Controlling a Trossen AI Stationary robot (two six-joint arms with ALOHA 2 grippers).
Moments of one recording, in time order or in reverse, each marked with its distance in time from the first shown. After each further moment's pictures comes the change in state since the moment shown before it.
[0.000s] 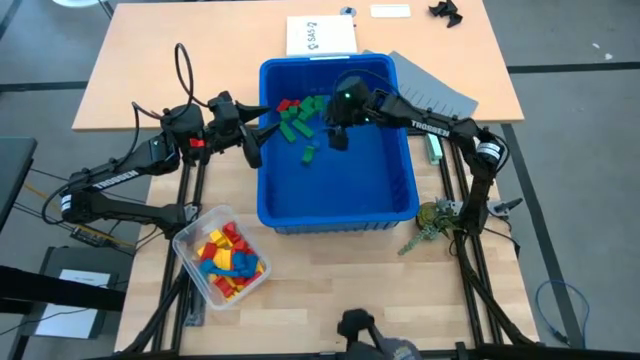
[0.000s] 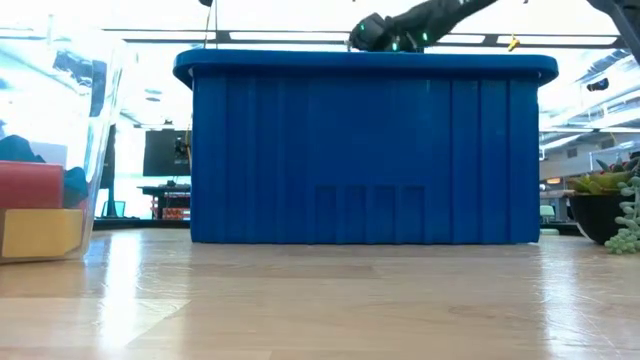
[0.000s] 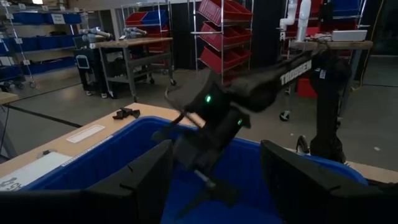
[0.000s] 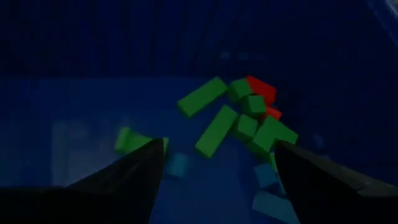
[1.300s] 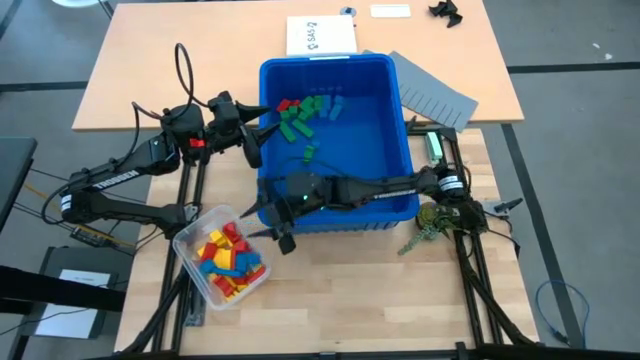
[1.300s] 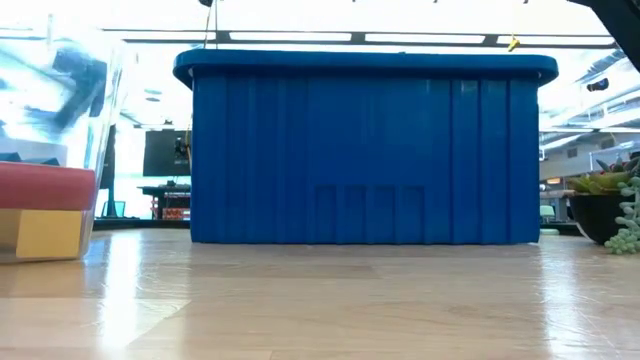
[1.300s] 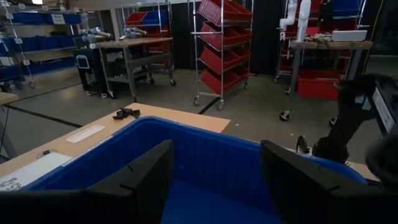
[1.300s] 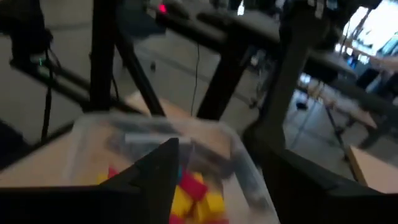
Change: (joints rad) left arm 0.000 0.000 0.000 0.000 0.000 0.000; right arm 0.618 0.271 0.313 0.418 -0.169 0.137
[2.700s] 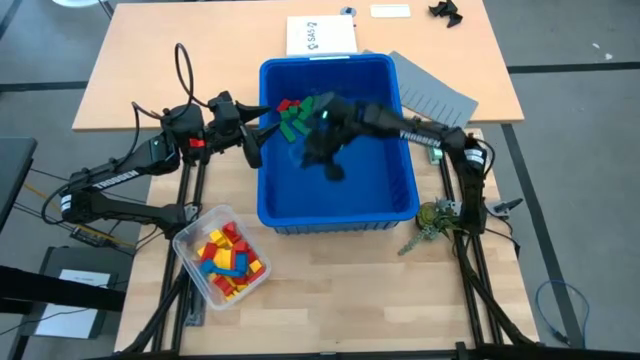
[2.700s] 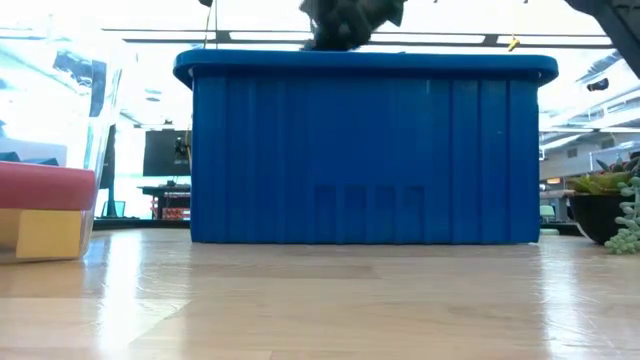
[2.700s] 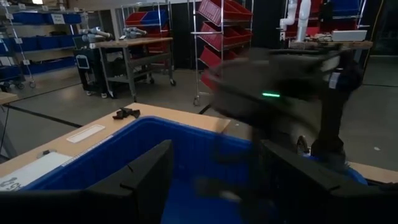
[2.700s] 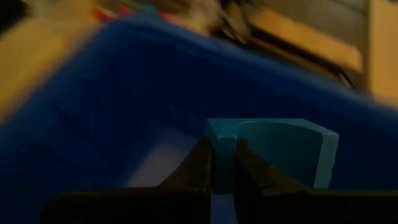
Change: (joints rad) left arm 0.000 0.000 0.000 0.000 0.000 0.000; right arm -0.391 -0.169 0.021 -0.766 -0.212 -0.251
